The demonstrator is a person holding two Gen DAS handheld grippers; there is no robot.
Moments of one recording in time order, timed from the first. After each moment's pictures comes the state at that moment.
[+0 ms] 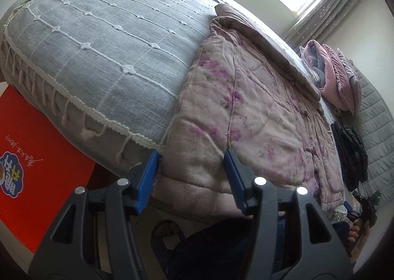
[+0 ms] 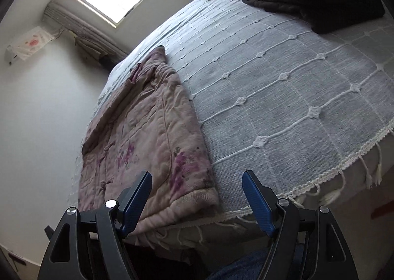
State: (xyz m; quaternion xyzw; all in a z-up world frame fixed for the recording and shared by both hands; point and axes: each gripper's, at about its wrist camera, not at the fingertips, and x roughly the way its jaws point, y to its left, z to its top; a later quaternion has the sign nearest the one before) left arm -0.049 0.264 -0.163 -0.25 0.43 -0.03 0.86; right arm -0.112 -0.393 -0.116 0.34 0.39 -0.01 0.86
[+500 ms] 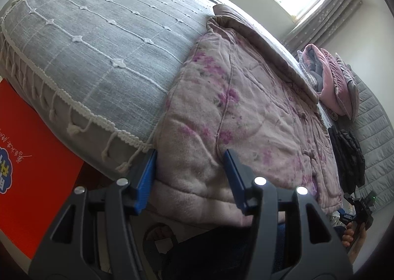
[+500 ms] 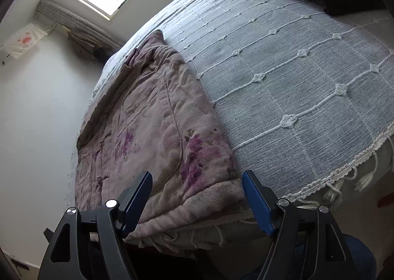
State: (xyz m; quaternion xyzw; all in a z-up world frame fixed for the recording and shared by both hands) left arm -0.043 0.248 -0.171 -0.27 0.43 -0.03 0.86; right arm -0.086 -0.355 -0.134 0.33 0.42 -0.01 0.85
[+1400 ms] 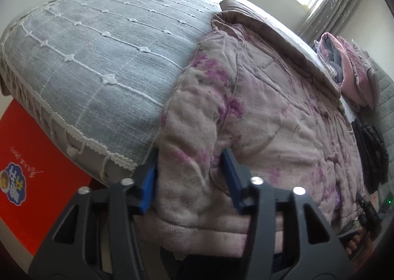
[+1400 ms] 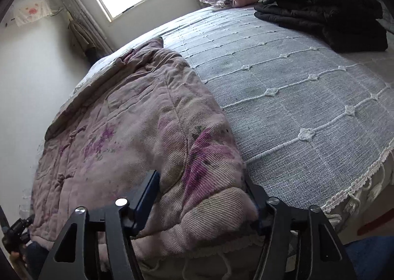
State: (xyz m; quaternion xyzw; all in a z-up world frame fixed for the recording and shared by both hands) left arm -0.015 0.229 -0.169 -0.20 0.45 0.02 0.87; right arm -0.074 -0.311 -0.152 0.22 0.37 -0.09 0.90
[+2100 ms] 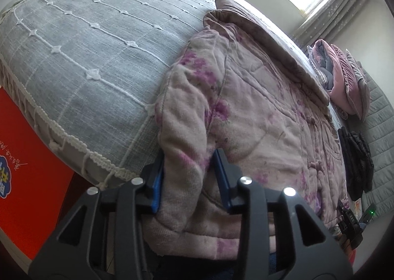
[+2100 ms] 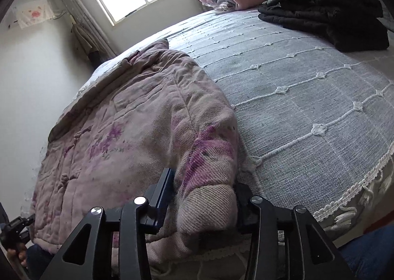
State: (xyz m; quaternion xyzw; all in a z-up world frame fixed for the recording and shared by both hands) left arm -0.008 0.229 -0.168 -0.25 0.45 -0.01 0.86; right arm -0.071 -0.301 -0.155 0.23 0.36 -0.08 0.90
